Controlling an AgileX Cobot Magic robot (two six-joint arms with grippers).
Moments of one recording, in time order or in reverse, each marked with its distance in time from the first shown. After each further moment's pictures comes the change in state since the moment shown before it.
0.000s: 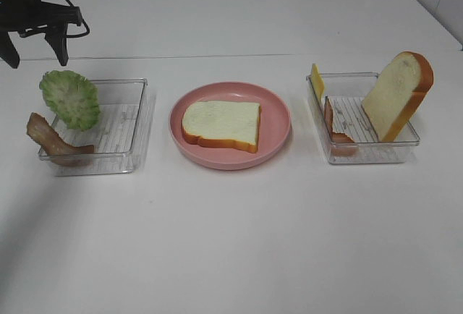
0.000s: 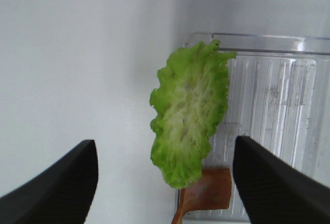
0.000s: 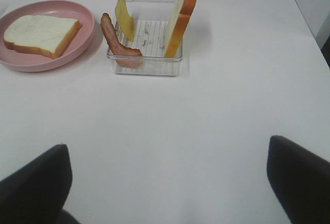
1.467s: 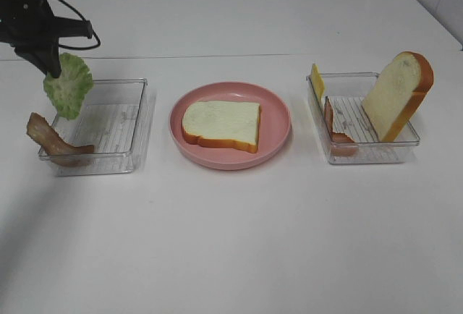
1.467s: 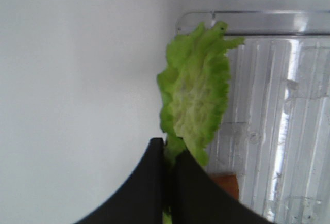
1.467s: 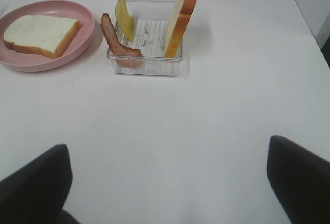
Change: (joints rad) left arm -0.001 0.028 0.003 -0.070 -0.028 0.060; right arm 0.000 0.000 0.000 0.000 0.000 0.000
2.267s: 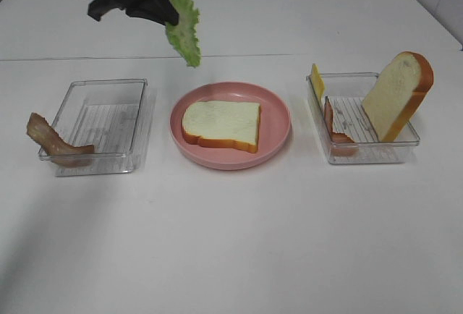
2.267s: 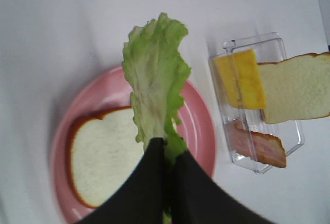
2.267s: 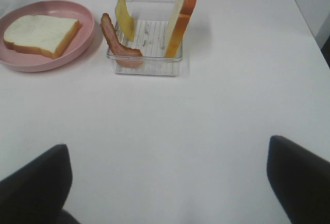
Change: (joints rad) left arm -0.178 -0.031 0.000 -0.622 -0.235 0.223; right arm 0.000 0.000 0.000 0.000 0.000 0.000
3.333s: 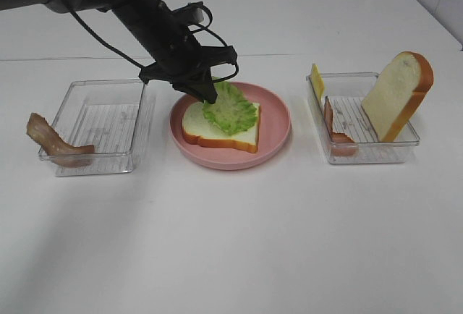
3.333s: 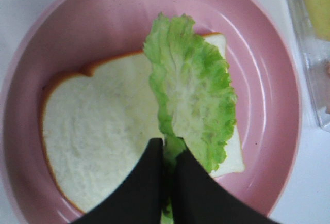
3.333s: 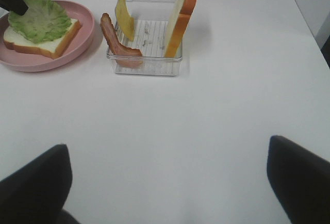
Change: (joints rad) left arm -0.145 0.171 0.000 0.203 -0.022 -0.040; right arm 0.000 0.000 0.000 0.000 0.000 0.000
